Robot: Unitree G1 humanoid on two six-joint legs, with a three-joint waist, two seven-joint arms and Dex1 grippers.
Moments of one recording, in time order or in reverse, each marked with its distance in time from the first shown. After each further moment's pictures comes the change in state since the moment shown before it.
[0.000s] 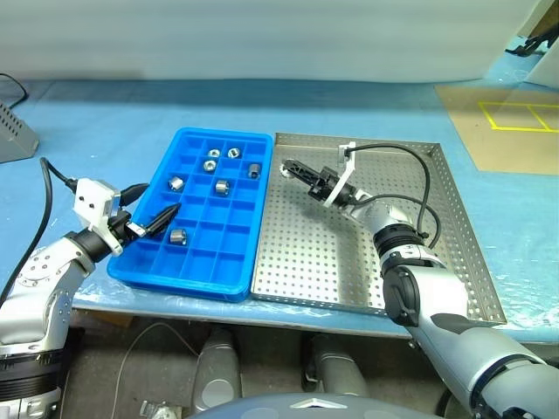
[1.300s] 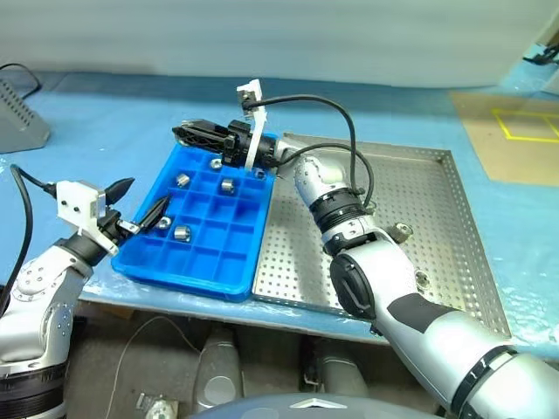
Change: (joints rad) left arm 0.087 -0.100 0.076 -0.115 -0.018 -0.003 0.135; right arm -0.234 0.304 0.254 -0.199 -0.166 -0.081 -0.155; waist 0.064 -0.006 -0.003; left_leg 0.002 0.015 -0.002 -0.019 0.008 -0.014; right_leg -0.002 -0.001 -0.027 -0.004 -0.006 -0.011
